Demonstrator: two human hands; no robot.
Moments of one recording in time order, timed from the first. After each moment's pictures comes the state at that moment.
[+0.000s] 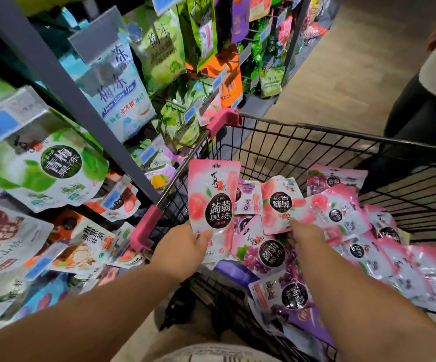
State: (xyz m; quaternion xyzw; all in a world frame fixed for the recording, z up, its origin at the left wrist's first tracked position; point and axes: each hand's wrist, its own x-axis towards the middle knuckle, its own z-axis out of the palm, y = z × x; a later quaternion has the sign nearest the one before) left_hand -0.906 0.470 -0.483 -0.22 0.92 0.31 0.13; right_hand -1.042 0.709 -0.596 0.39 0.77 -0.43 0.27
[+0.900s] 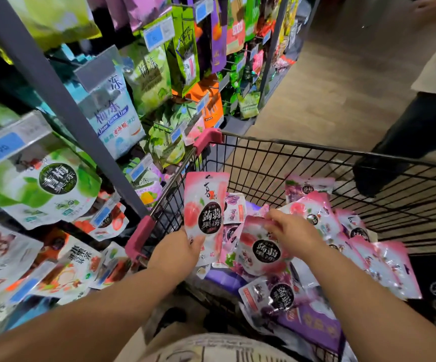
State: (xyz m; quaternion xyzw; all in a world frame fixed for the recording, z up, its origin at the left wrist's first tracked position) left_hand -0.907 0.471 -0.483 -0.20 0.93 0.27 0.13; right_hand -1.013 0.716 -0.480 -0.16 0.95 -0.16 0.20
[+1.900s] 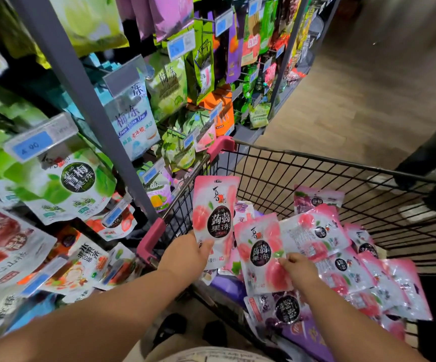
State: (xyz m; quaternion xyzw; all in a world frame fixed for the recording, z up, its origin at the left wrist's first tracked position) left_hand -0.903 0.468 -0.481 -0.20 0.92 0.30 0.12; right_hand -0.974 0.723 -0.551 0.19 0.86 -0.38 0.29
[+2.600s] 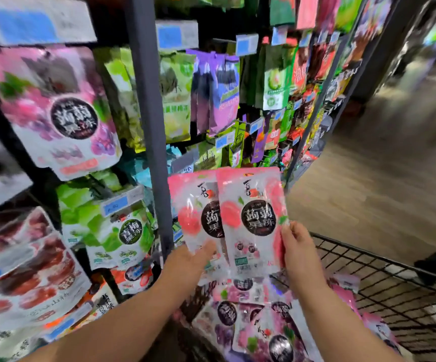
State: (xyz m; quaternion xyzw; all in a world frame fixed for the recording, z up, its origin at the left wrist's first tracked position) left_hand -0.893 0.420 -0.329 -0.26 0.76 0.60 -0.04; right_hand -1.006 0.594 -0.338 -0.03 0.75 -0.66 0.06
